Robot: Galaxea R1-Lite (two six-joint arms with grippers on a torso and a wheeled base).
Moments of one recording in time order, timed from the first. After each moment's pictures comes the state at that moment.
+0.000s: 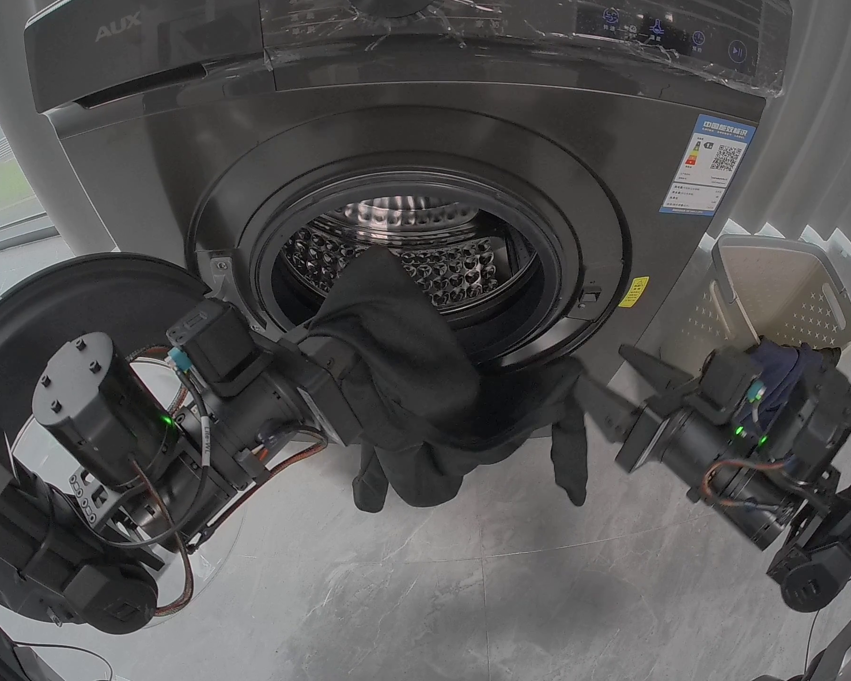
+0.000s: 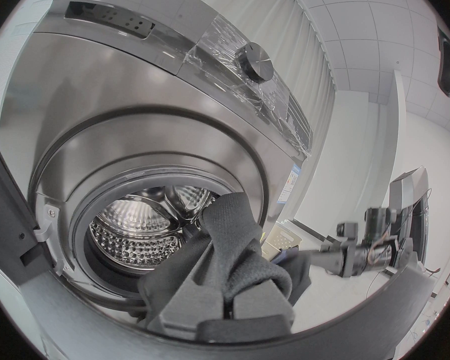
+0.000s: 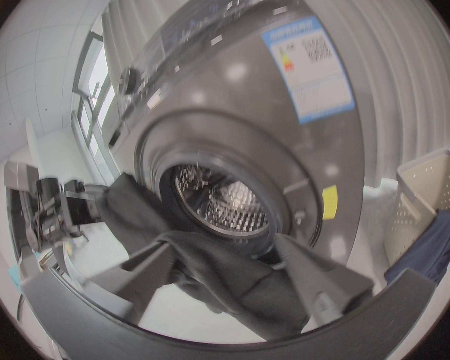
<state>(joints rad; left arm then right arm) -0.66 1.74 -0.49 -1.55 -0.04 -0.12 0.64 1.74 -0.35 -1.53 -0.09 0.17</state>
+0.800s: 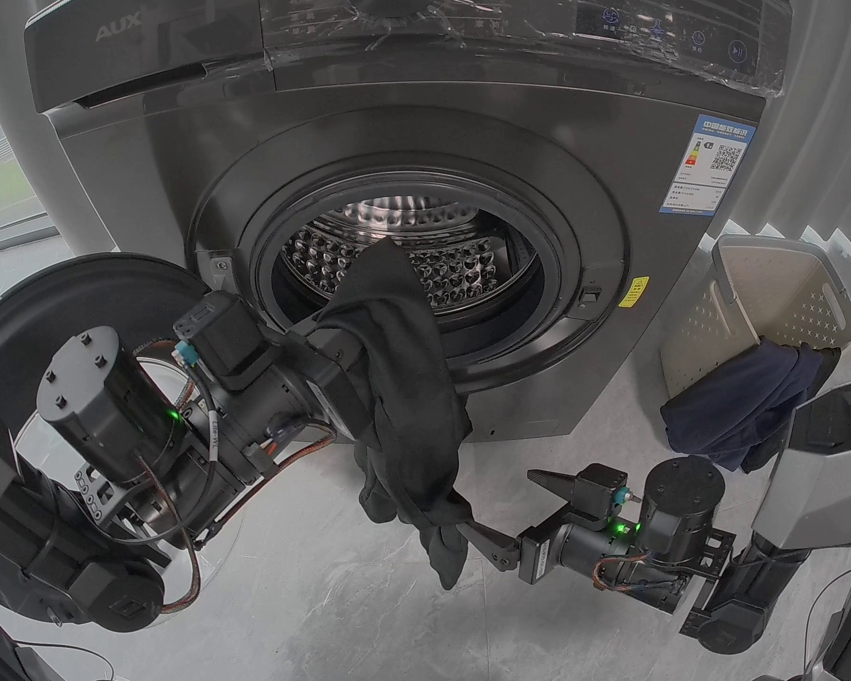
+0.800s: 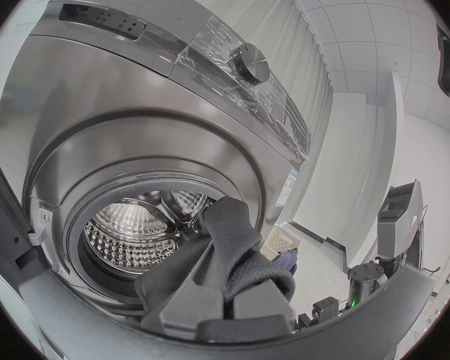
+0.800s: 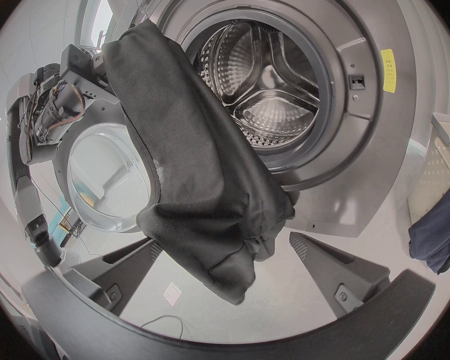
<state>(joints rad) -0.68 1.75 -0.51 -1.55 -0.03 -0.12 0.78 2.08 -0.35 -1.54 -0.05 0.16</state>
